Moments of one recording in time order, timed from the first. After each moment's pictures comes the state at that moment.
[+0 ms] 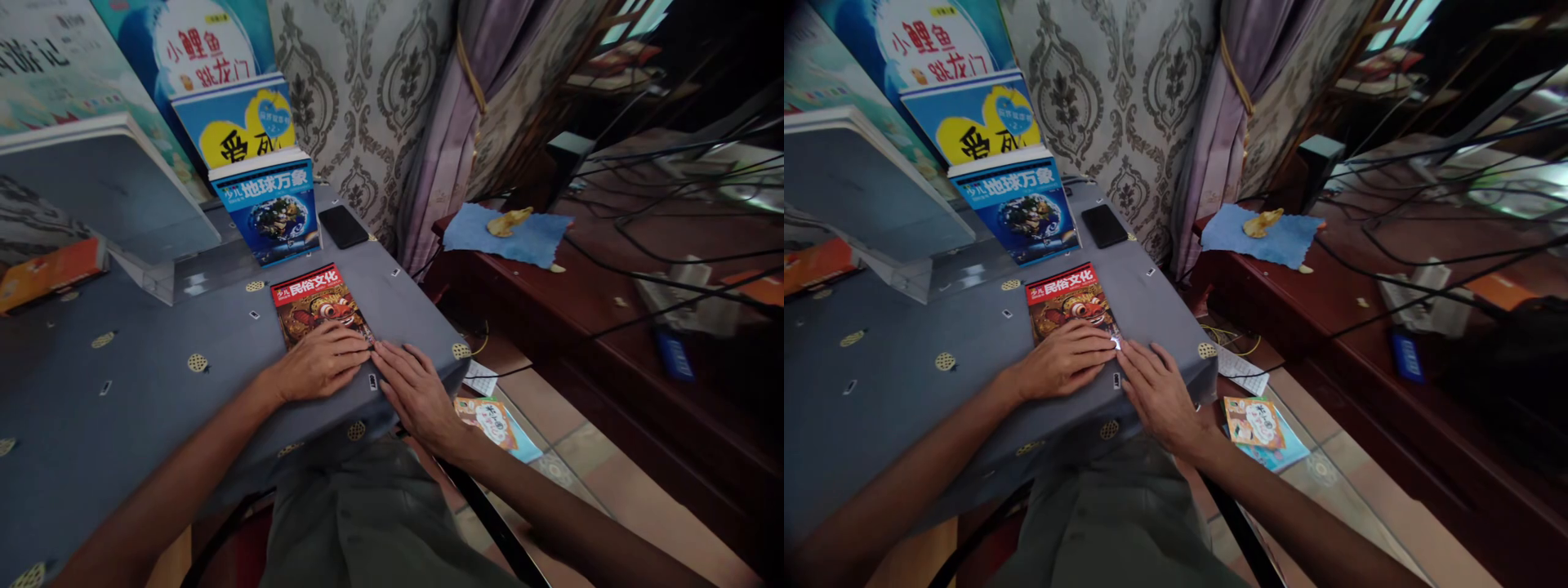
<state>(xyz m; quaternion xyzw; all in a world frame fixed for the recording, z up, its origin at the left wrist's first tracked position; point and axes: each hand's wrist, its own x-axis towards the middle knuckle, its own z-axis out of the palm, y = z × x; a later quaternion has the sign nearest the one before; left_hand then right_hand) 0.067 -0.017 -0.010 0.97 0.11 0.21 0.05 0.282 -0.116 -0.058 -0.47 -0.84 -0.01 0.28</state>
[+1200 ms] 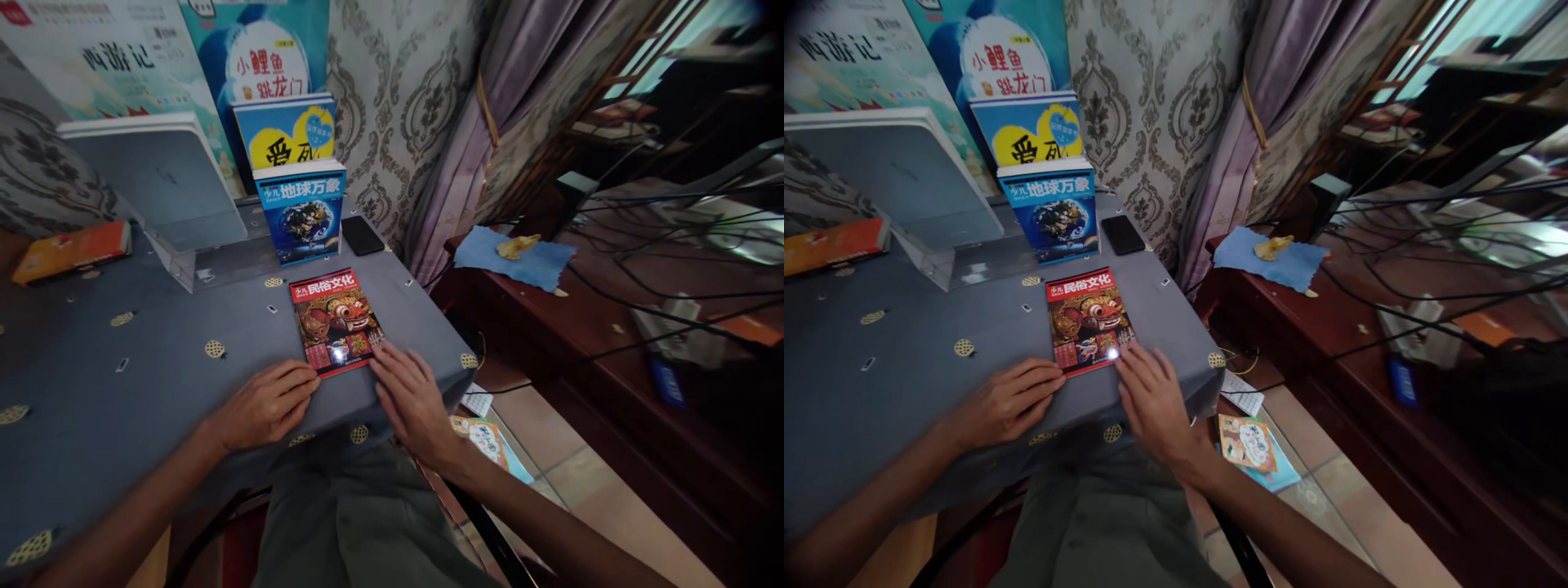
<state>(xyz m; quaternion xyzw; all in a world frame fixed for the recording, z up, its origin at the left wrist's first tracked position) -0.024 -0.082 -0.008 0.94 0.21 0.26 0.02 0.253 -0.123 -0.037 -0.46 -0.84 -0.01 0.28</state>
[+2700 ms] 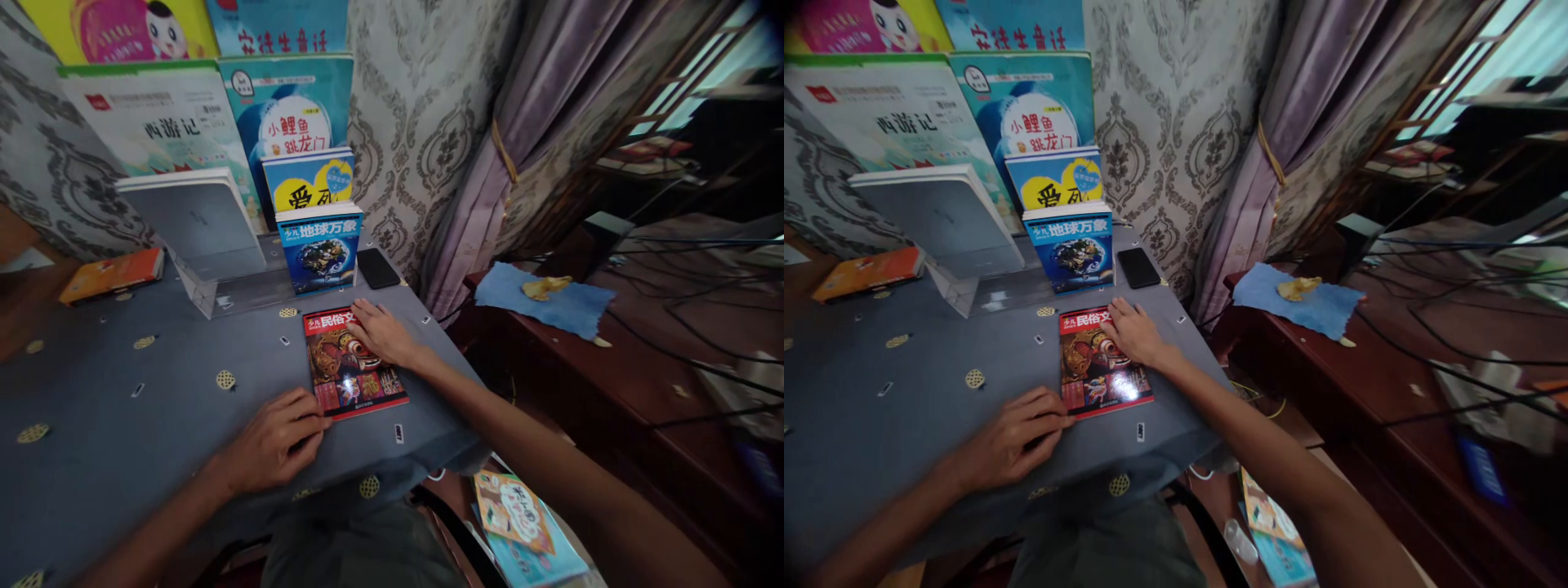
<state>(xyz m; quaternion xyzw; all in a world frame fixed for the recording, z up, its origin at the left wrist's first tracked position) -0.010 -0.077 0.005 0.91 0.28 0.27 0.13 0.229 0.070 -0.030 -0.48 -0.87 0.04 0.13</state>
